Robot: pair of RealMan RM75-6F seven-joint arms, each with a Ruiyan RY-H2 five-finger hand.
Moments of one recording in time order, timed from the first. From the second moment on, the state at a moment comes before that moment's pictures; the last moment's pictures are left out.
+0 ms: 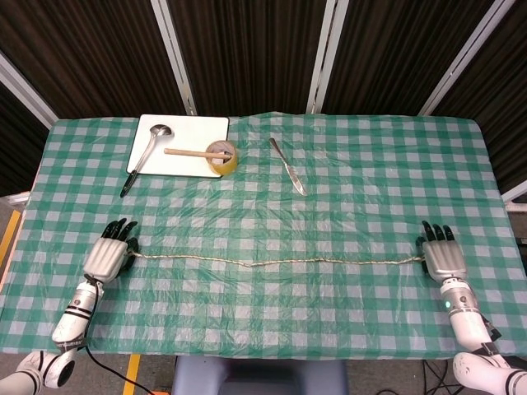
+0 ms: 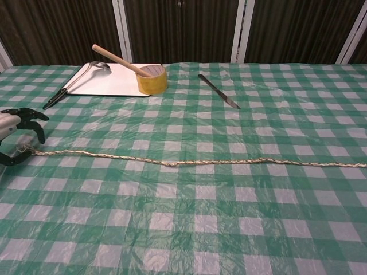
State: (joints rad) left arm -0.46 -1.65 -0.04 -0.86 1.47 1.13 -0.05; right arm 0.42 -1.36 0.05 -1.28 -1.02 0.97 -0.44
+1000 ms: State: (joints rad) left arm -0.15 -1.19 0.09 -1.52 1.61 1.59 -0.01; right arm 0.03 -1.19 -0.07 -1.57 -1.56 1.69 -0.17
